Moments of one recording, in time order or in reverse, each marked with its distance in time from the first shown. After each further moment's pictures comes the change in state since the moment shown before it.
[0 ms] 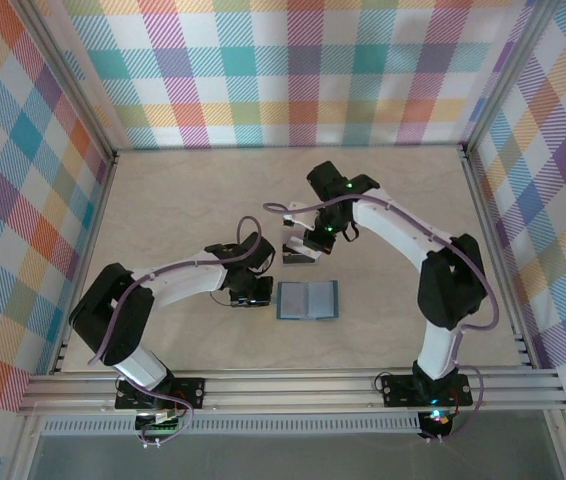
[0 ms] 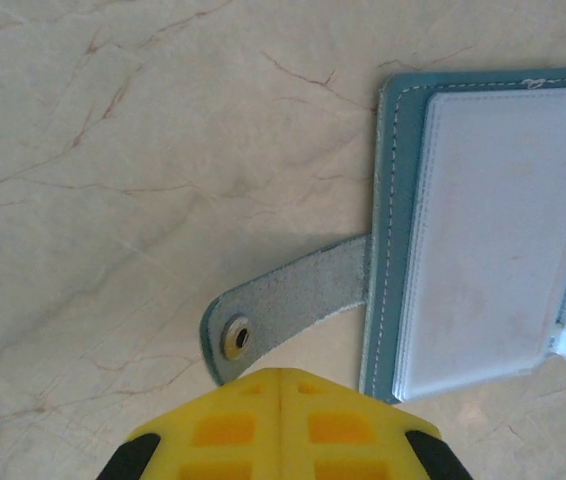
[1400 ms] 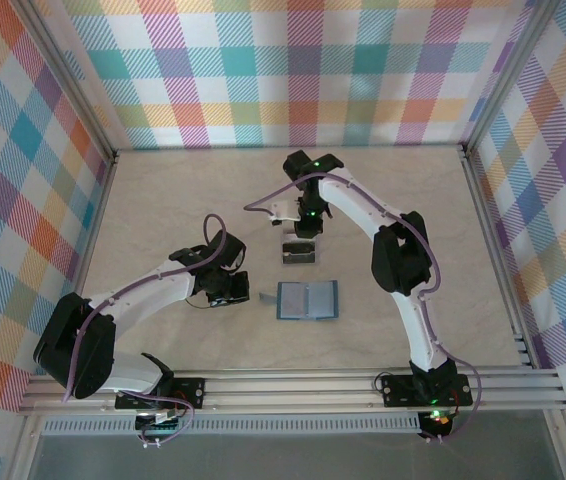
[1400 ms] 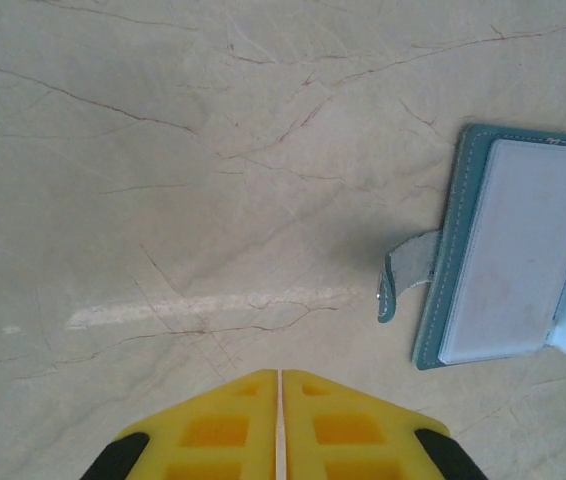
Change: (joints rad) left arm 0.125 -0.220 -0.115 -0.034 -0.011 -0.015; right arm 0.011 0.417 0.498 -0.249 0.149 -0.316
